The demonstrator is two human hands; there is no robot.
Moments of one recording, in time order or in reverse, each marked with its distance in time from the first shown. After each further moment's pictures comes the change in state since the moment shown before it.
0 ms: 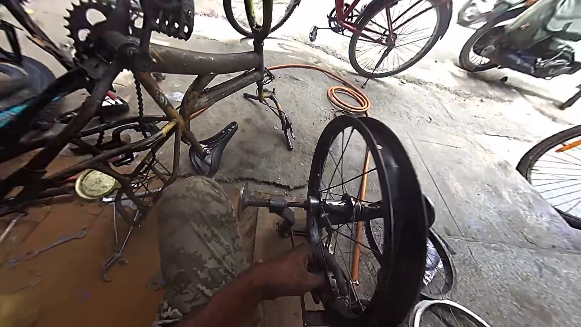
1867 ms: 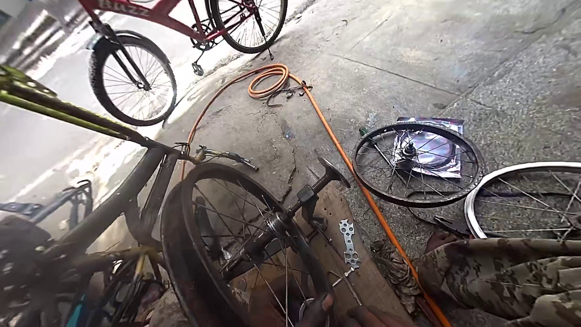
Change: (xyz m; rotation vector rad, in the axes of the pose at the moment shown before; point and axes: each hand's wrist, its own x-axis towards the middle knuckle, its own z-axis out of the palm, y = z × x) left_hand -0.014 0.034 0.037 0.581 0.334 -0.013; right_hand -0.001 -0.003 0.010 -0.046 -0.091 0.177
